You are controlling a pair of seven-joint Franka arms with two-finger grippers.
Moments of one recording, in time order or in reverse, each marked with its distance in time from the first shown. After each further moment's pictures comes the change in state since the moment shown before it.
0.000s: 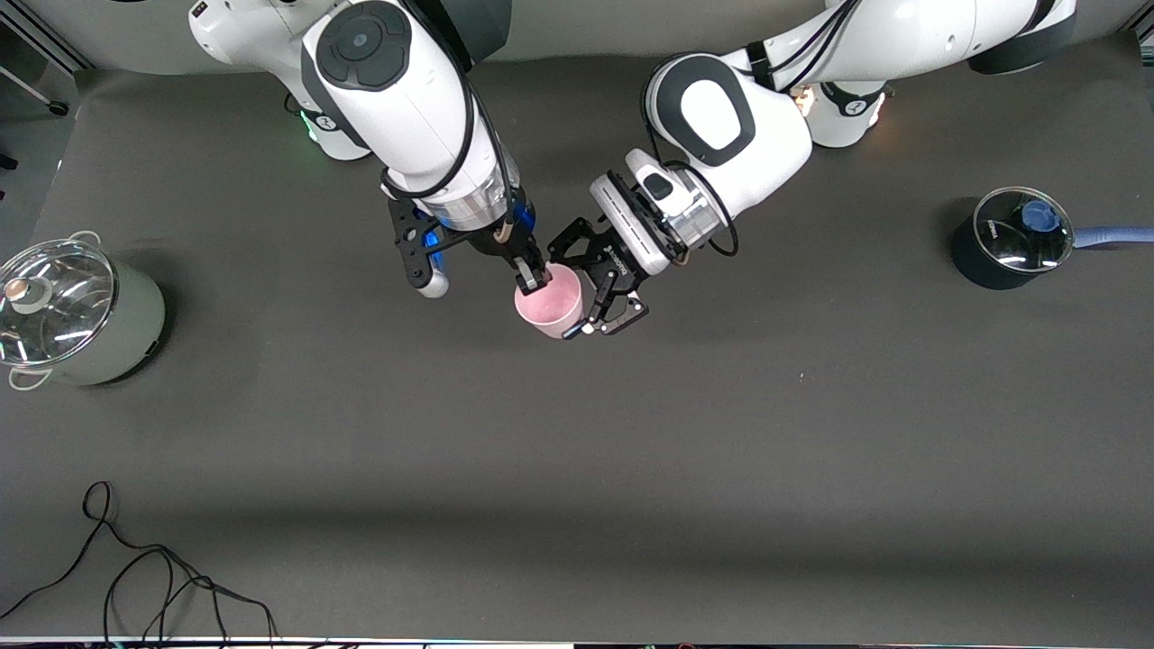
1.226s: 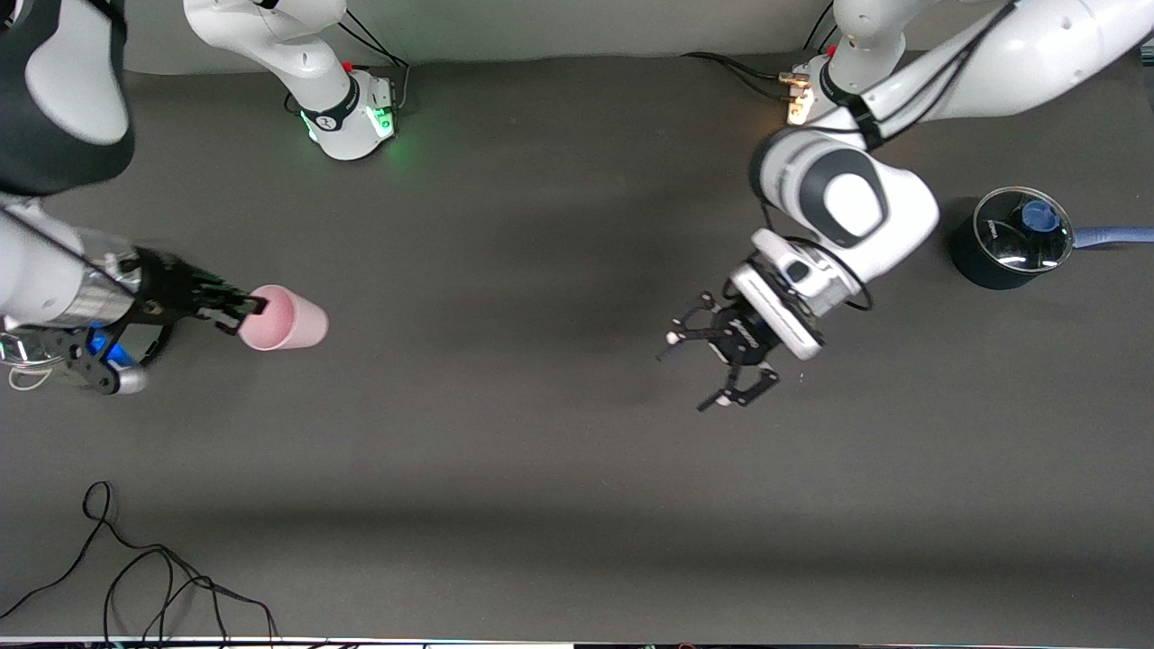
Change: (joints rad) left arm 0.447 0.002 -0.003 -0.223 -0.003 -0.255 0.000; right arm -0.495 -0.117 -0.095 -0.158 0.035 -0.399 -1.214
